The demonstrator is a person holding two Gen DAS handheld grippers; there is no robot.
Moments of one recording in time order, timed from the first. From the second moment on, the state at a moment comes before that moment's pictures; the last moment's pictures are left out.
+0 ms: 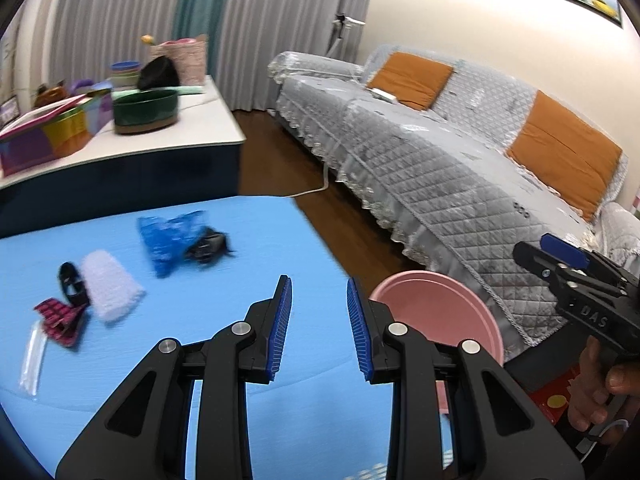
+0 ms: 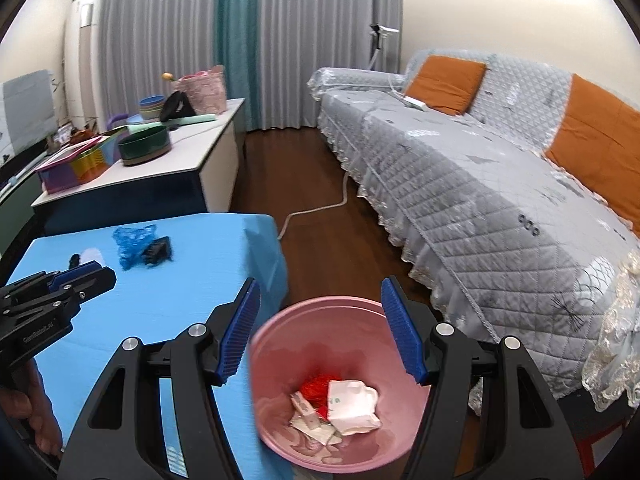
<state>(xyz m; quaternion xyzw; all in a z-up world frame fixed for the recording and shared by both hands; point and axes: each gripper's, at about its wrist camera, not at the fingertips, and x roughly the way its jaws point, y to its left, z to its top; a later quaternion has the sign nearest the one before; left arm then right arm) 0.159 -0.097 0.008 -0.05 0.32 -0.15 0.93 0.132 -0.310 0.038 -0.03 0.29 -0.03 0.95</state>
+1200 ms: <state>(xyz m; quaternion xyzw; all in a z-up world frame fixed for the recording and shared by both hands) 0.147 0.131 -0.047 -0.11 0.36 0.11 0.92 0.254 -0.130 -0.030 0.00 0.35 0.13 0.93</state>
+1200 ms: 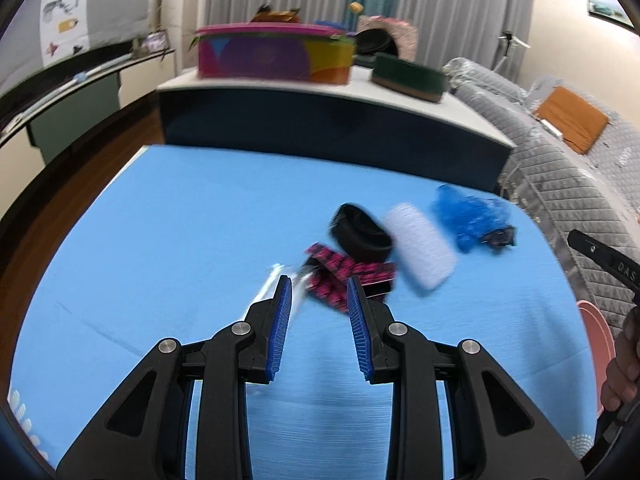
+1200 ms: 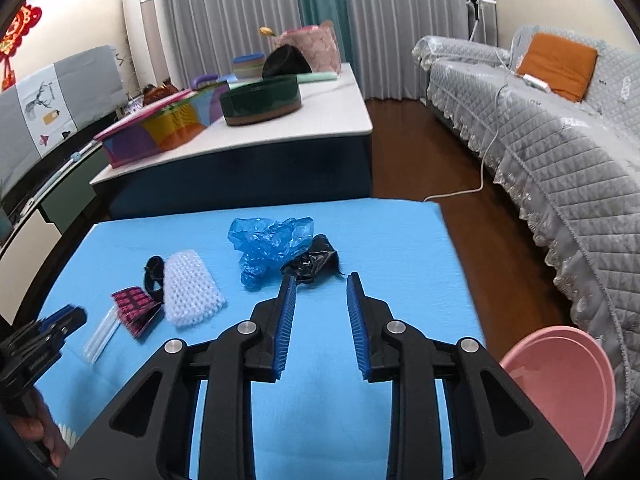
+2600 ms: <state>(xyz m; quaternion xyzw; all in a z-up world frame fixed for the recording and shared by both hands) 0.162 0.133 -0.053 -0.11 0.38 0.13 0.91 0.309 -0.145 -0.061 0.03 0.40 0.10 0.91</state>
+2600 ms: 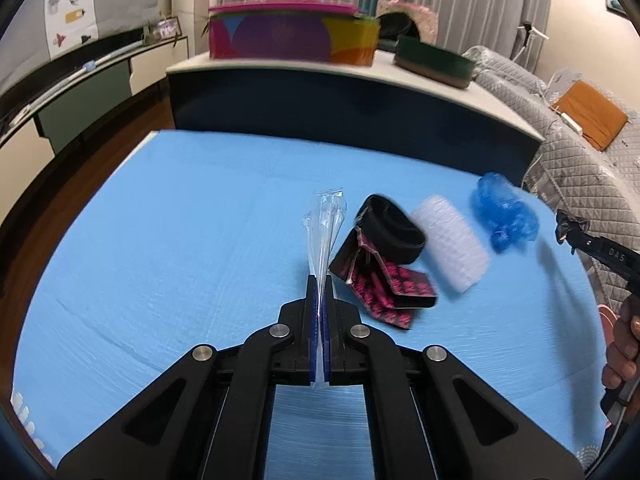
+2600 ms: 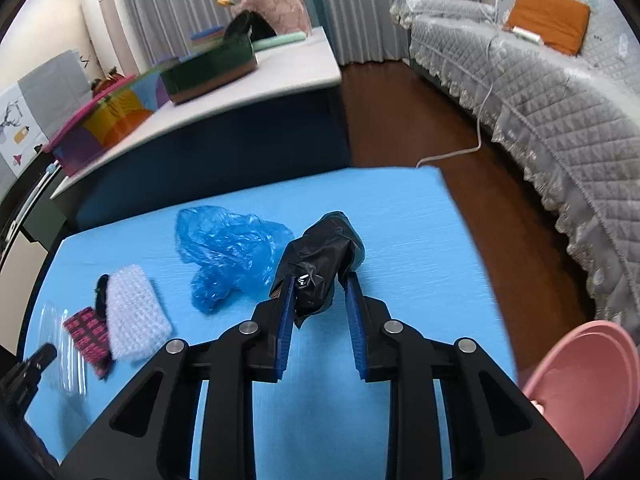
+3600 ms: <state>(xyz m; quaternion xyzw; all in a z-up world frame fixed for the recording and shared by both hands) 0.131 0.045 0.006 -0.06 0.32 0.05 0.95 0.150 -0.213 0.044 0.02 0.31 0.11 0.94</state>
